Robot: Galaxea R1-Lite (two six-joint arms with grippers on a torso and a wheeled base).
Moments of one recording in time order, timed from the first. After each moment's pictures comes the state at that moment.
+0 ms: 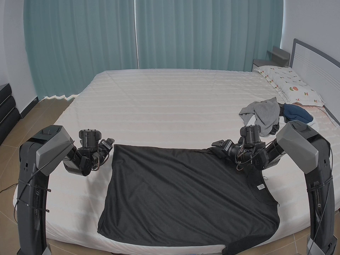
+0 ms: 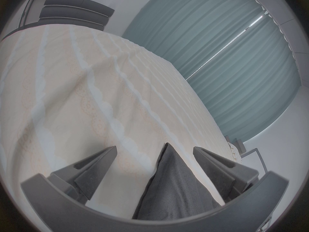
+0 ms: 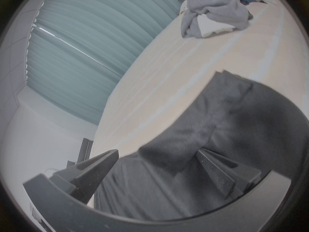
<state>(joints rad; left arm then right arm) -0.06 2.57 -1.33 -0.74 0.07 -0.93 0.22 2.59 -1.48 -0.61 0.19 0.82</state>
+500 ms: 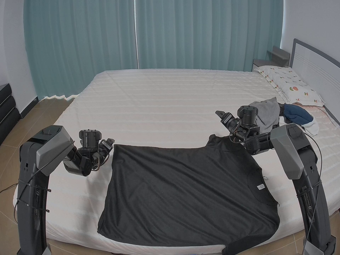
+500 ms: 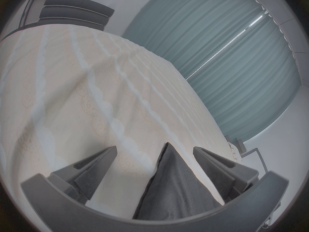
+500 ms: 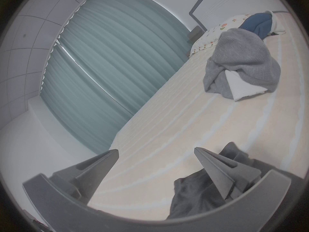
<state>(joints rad) -0.07 2.57 -1.33 -0.74 0.07 -0.93 0.21 2.75 -1.98 -0.60 -0.02 0.80</state>
